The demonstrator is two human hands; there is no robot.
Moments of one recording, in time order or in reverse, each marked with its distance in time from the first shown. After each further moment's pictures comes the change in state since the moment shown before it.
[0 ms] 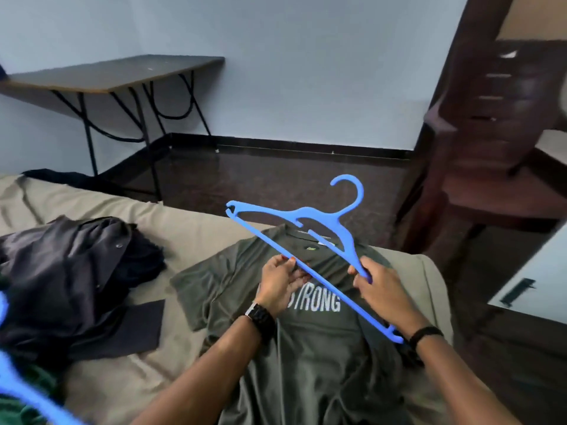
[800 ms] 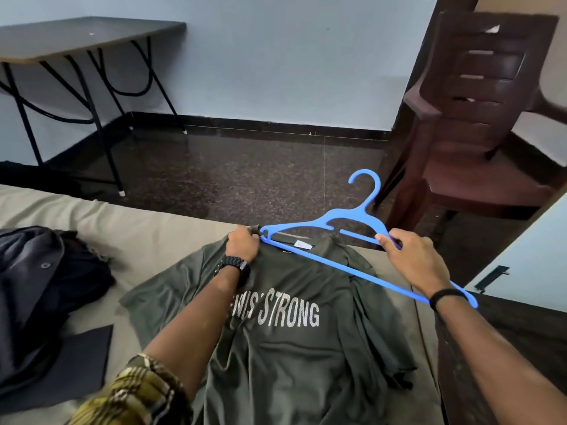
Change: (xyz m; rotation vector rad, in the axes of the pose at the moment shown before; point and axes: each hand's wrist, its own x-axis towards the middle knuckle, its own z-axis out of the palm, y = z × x) left_hand 0.160 0.020 -0.008 1.288 0.326 0.272; right_hand 0.077 0.062 -0.064 -0.318 0.189 0.220
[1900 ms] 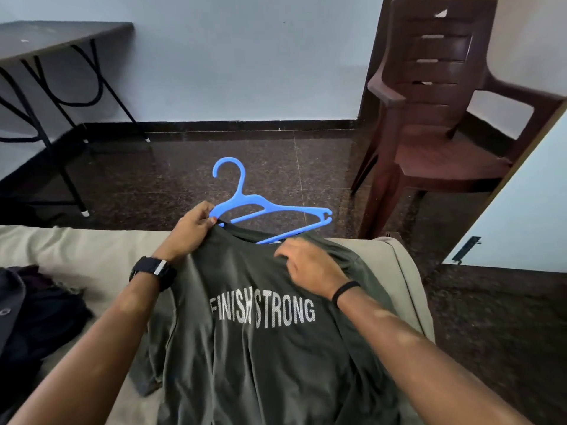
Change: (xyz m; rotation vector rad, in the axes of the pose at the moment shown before) left_hand 0.028 -0.006 -0.101 -0.139 -0.272 0.466; right_hand -0.019 -0.098 0.090 0.022 -0.200 -0.645
